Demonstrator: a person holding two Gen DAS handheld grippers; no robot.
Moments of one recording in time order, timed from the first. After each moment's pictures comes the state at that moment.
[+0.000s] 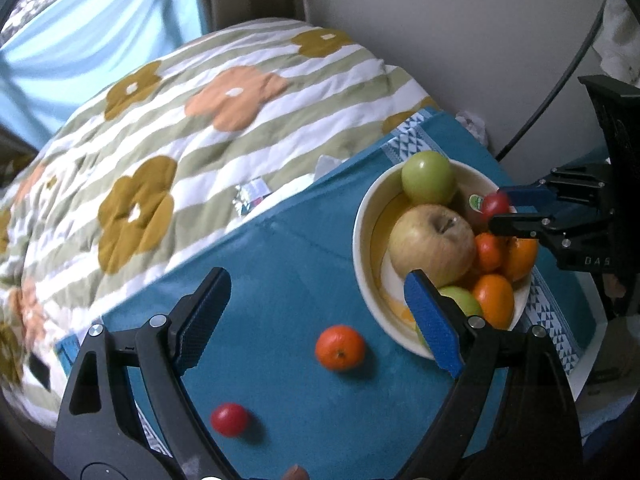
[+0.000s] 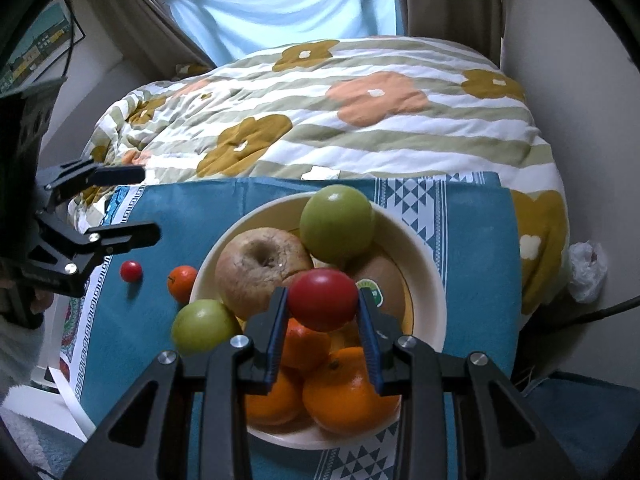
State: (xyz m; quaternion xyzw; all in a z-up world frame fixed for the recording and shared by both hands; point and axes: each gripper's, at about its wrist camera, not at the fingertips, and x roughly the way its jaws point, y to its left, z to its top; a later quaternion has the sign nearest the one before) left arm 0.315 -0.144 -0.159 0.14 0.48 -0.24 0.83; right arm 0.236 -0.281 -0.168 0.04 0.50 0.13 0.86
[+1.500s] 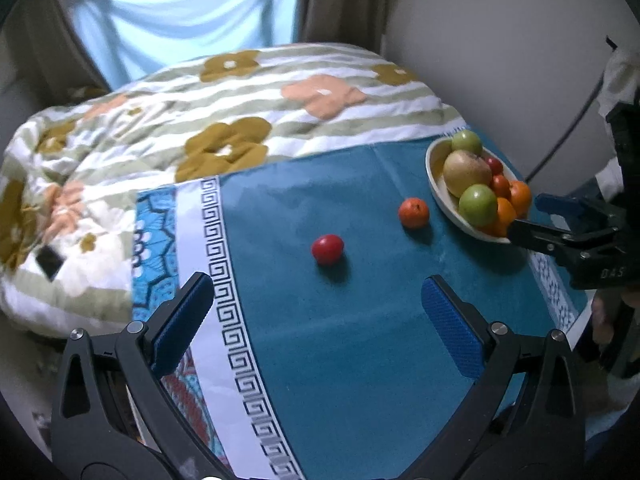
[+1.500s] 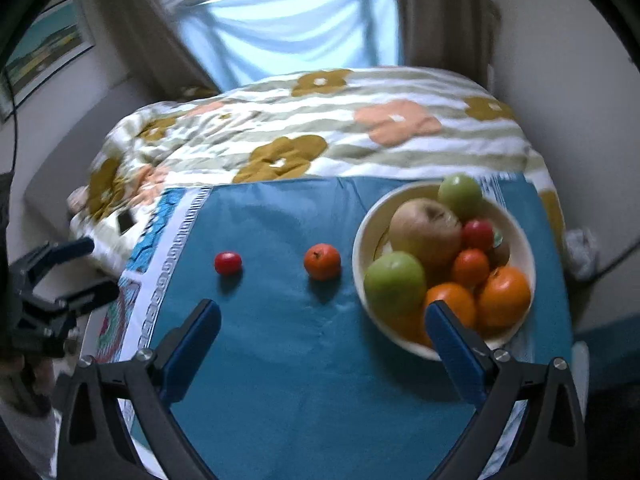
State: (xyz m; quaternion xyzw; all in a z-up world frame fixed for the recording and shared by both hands) left arm 0.179 0.030 -0.140 0.05 0.44 -0.16 0.88; right arm 0.152 -0.128 -0.141 0.07 0.46 0.06 0.89
